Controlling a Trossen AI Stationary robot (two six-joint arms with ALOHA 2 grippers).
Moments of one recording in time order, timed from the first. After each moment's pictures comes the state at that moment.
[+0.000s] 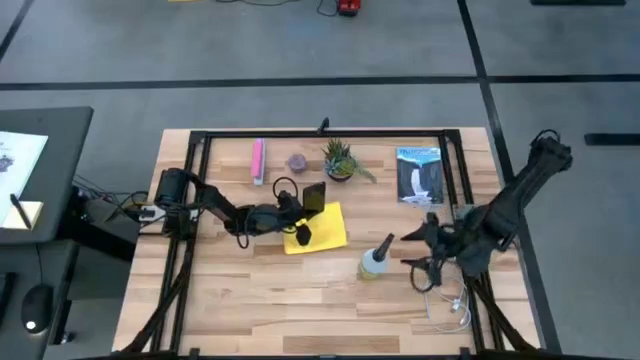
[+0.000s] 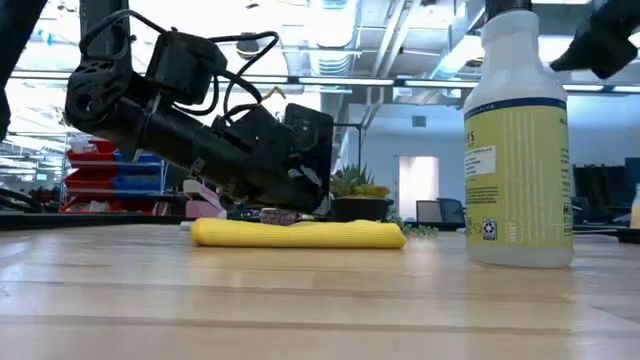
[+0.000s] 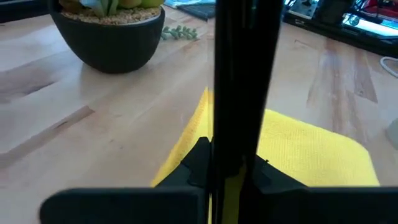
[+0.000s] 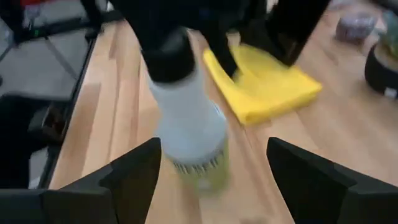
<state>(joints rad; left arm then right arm) -0.03 1.90 0.51 1.18 -0.47 -0.29 0.83 0.96 0.61 -0.31 0.81 0.71</state>
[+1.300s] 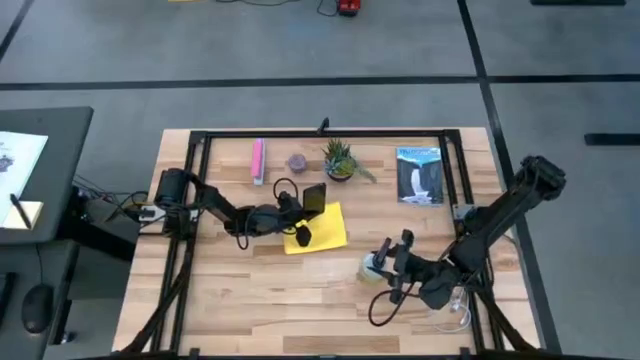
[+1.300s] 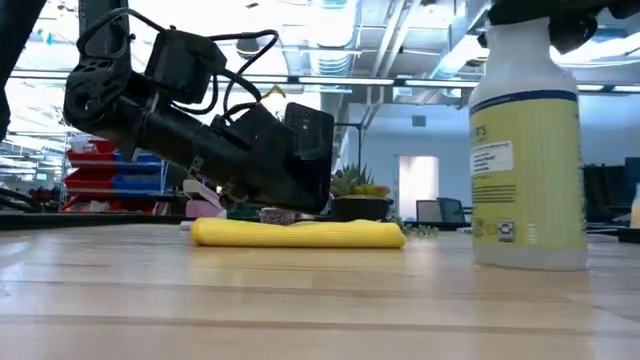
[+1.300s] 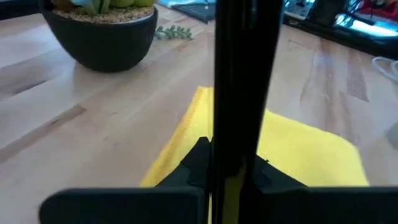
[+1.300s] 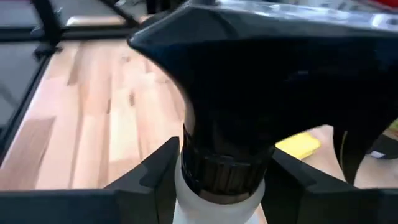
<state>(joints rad) -0.05 1.90 0.51 1.20 -0.47 -0.30 0.77 1.34 0.78 -0.12 0.89 0.48</state>
